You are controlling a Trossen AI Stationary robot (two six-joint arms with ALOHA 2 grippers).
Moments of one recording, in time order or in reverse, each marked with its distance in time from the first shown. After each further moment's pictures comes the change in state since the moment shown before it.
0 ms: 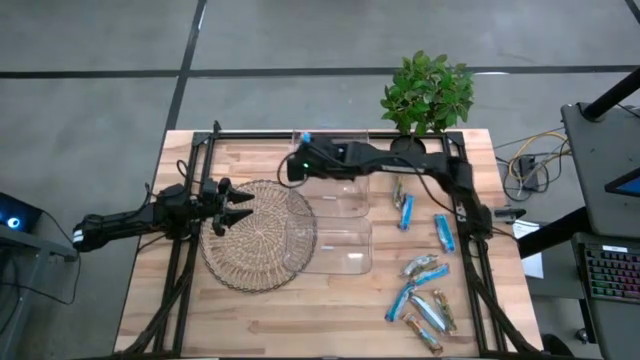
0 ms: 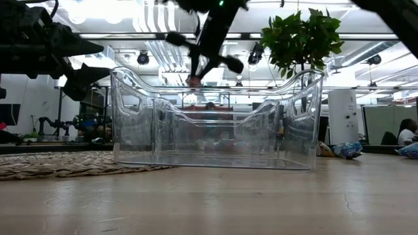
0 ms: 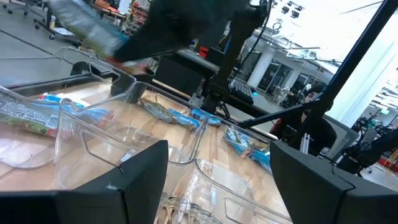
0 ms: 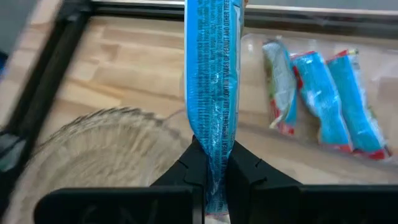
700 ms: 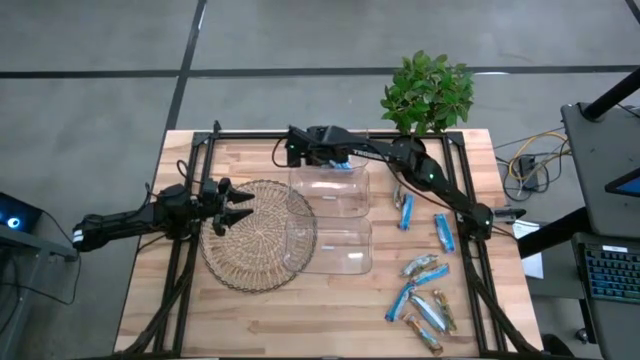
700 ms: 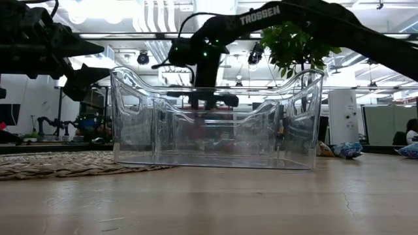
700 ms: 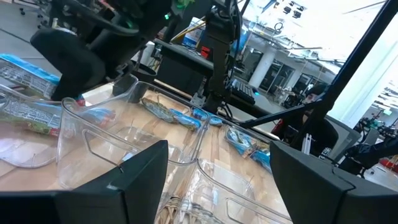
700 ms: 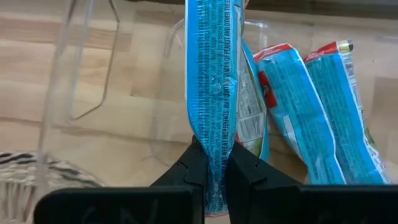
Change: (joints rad) left arm 0.000 0.002 0.000 -0.001 -0.007 0.000; right arm -0.161 0.338 0.322 -0.217 -0.105 0.003
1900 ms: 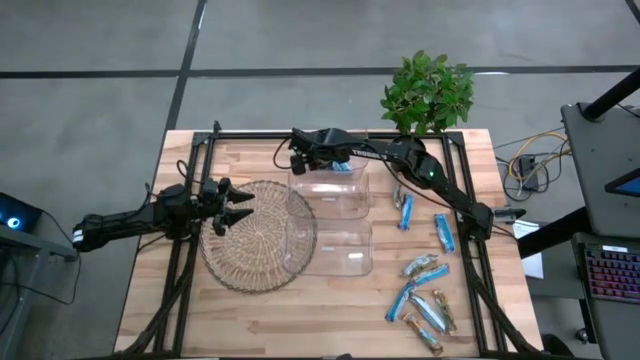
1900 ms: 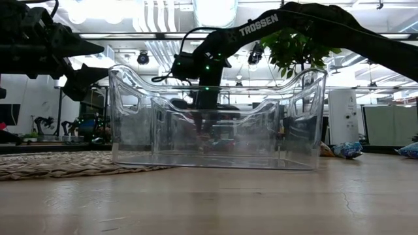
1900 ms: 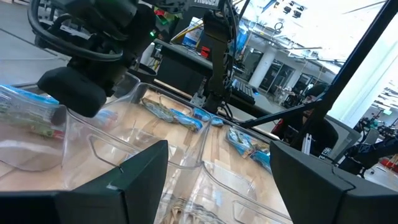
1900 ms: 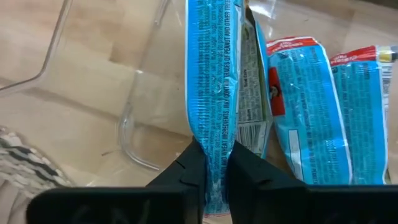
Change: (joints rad) left arm 0.000 0.000 0.000 0.000 0.000 0.000; right arm -0.024 0.002 -0.120 0.091 -0.097 -0.196
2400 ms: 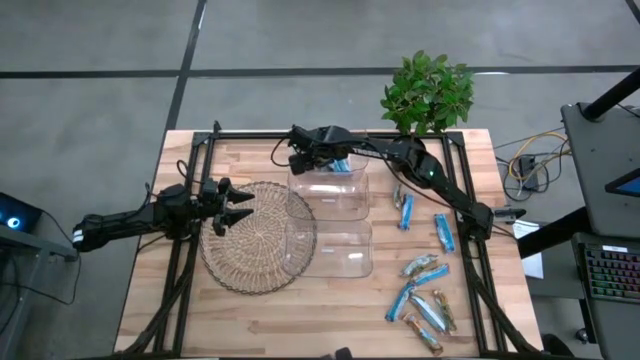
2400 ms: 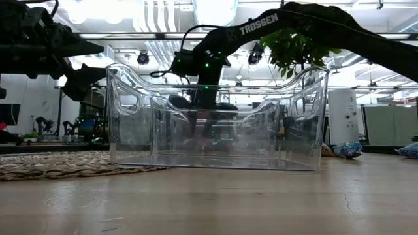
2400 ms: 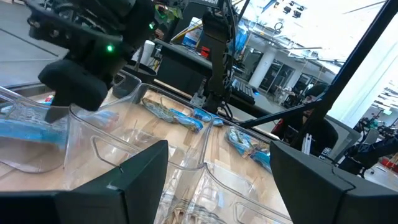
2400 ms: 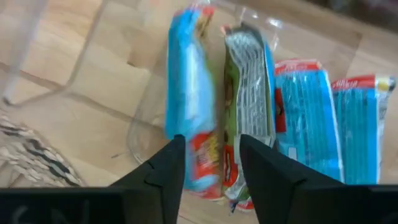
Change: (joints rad) left arm 0.000 0.000 0.000 0.000 0.000 0.000; right arm -0.016 0.000 0.038 0.000 -0.008 -0.085
